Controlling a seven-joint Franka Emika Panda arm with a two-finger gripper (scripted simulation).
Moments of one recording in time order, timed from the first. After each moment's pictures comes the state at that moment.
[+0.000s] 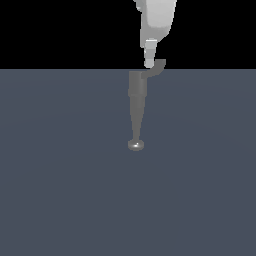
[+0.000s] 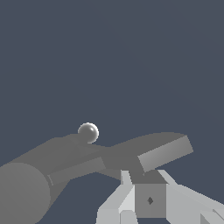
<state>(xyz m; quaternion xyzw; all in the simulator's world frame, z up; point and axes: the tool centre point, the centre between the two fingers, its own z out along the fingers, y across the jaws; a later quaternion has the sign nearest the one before) -0.075 -0.047 0.301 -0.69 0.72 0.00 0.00</state>
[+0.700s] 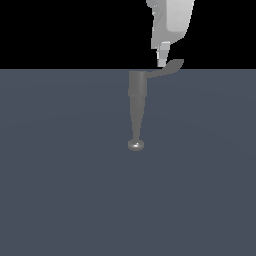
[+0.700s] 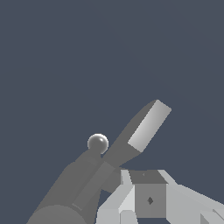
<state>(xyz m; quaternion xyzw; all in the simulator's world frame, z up) -0.045 -0.082 0.302 -0.69 0.72 0.00 0.00</state>
